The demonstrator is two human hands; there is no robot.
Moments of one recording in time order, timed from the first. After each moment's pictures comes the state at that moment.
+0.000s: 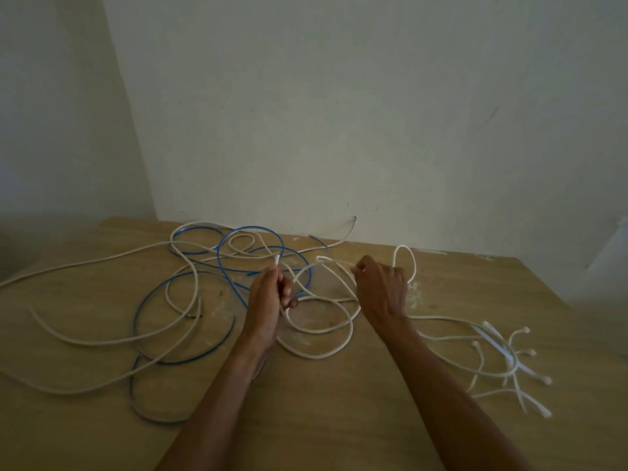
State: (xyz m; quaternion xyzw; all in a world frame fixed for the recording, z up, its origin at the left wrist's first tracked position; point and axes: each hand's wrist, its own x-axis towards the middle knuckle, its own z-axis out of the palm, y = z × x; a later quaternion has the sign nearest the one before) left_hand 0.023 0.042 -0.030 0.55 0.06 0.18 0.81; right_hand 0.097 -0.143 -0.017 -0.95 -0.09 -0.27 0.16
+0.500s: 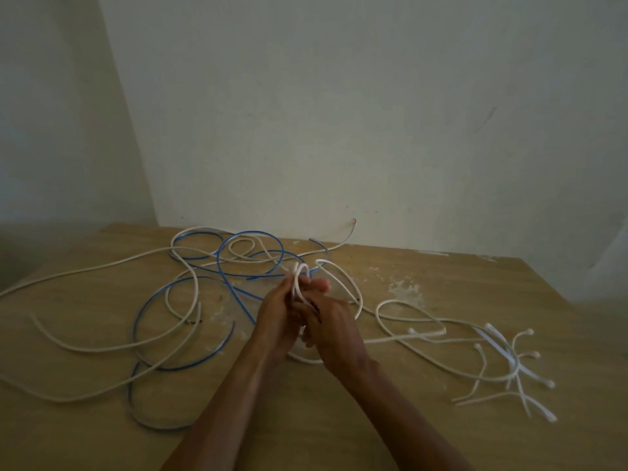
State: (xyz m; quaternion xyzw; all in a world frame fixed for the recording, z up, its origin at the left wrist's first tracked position) left_hand 0.015 0.020 -0.022 0.47 0.06 0.04 0.88; right_hand 0.009 -0.095 -0.017 -0.84 -0.31 -0.14 0.42
